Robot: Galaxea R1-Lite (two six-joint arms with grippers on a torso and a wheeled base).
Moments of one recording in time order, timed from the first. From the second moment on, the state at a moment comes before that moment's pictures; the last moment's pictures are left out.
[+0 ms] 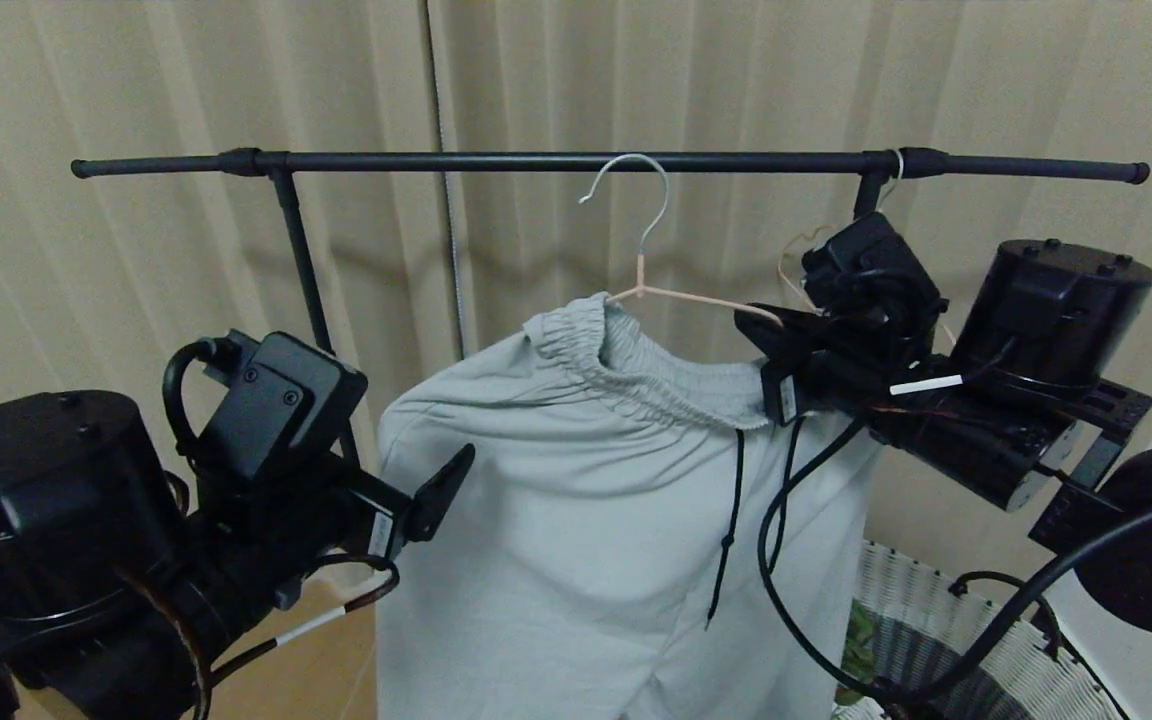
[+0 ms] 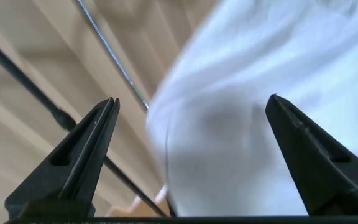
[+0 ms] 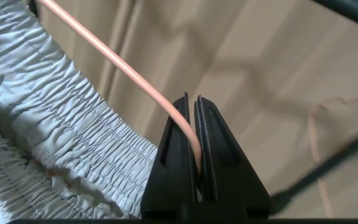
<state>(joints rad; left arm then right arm) -0.64 1.48 -0.45 -0.93 0.32 0.33 0.53 1.73 -0.84 -0.87 -0.08 -0.31</state>
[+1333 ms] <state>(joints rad) -0.42 1.49 -0.34 -0.95 0.11 0.26 0.52 1.57 -0.82 -0.87 -0.06 -0.26</state>
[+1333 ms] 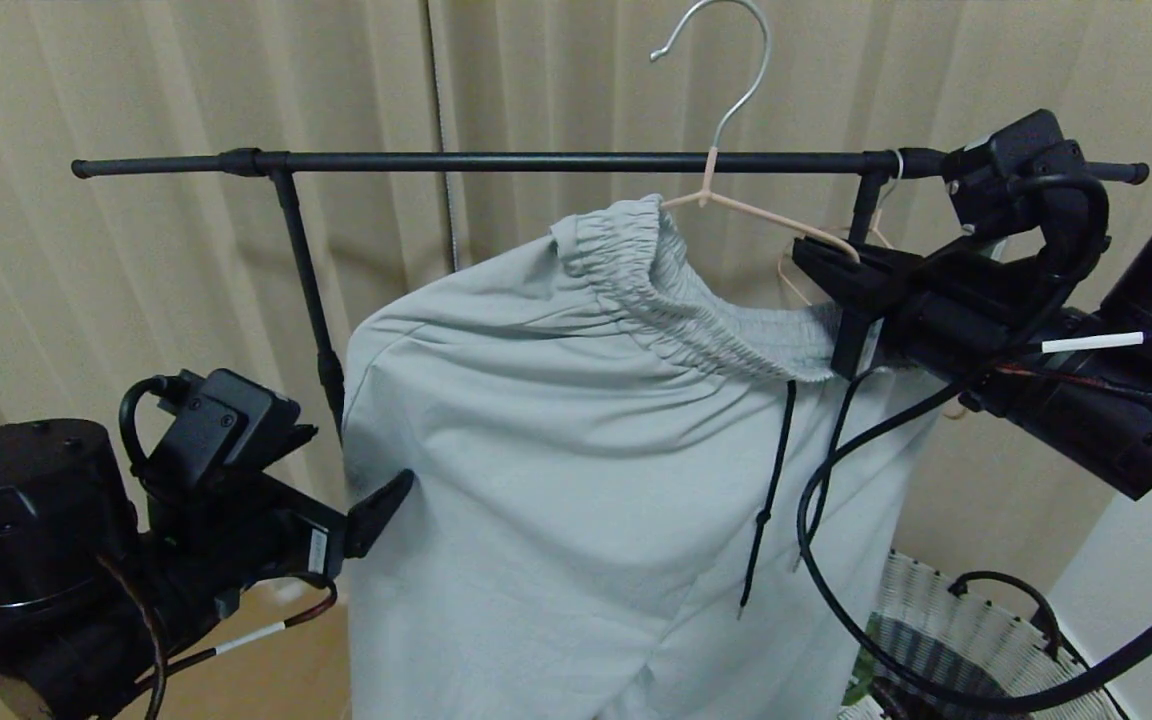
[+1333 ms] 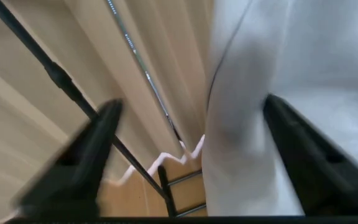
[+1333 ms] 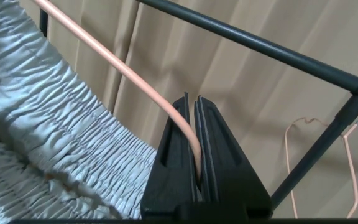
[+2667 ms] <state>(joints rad) -0.25 1.39 -0.25 -0.96 0.12 0.34 0.45 1.54 -0.82 -0.84 -0.08 -0.25</state>
